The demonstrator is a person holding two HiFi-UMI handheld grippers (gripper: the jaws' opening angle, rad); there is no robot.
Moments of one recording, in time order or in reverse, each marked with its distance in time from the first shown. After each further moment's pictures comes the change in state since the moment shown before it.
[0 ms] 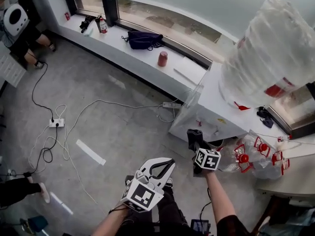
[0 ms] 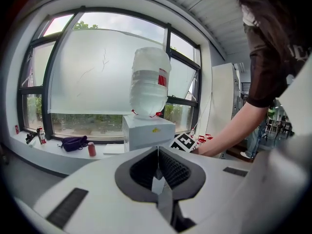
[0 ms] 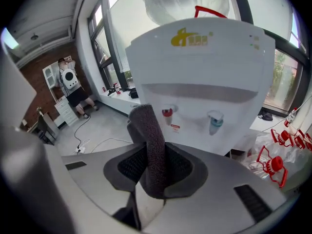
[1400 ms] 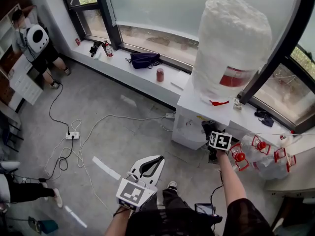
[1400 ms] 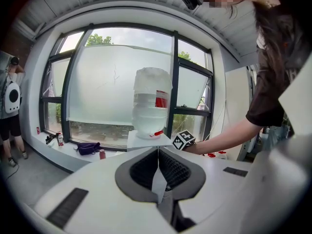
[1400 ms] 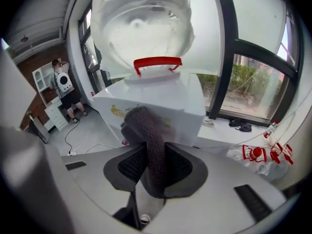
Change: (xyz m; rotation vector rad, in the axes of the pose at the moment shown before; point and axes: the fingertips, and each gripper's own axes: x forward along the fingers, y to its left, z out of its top) left arm -0.041 -0.086 0.109 -0.081 -0.063 0.208; right arm -0.112 -0.124 0.099 0.016 -0.022 -0.129
